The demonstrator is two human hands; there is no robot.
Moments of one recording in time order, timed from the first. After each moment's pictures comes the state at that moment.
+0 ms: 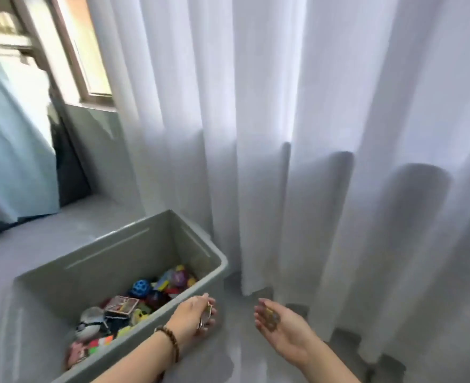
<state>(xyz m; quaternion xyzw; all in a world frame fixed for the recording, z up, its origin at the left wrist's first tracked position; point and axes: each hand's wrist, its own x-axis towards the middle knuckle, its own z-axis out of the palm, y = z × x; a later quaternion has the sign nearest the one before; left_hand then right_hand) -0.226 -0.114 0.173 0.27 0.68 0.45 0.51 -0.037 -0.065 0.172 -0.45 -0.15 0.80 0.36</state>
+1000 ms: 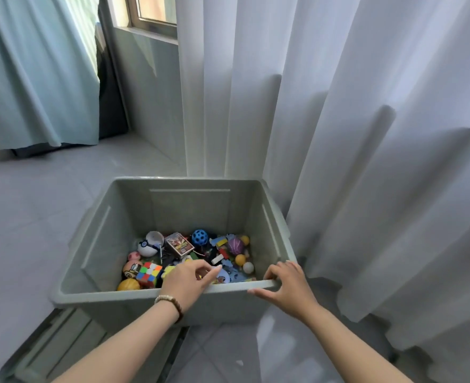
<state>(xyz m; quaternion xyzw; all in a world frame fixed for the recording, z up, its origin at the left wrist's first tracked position) -0.344 -0.161 0.123 0.51 0.80 0.27 0.16 -0.126 -0.054 0.134 -0.41 -0.89 0.21 0.08</state>
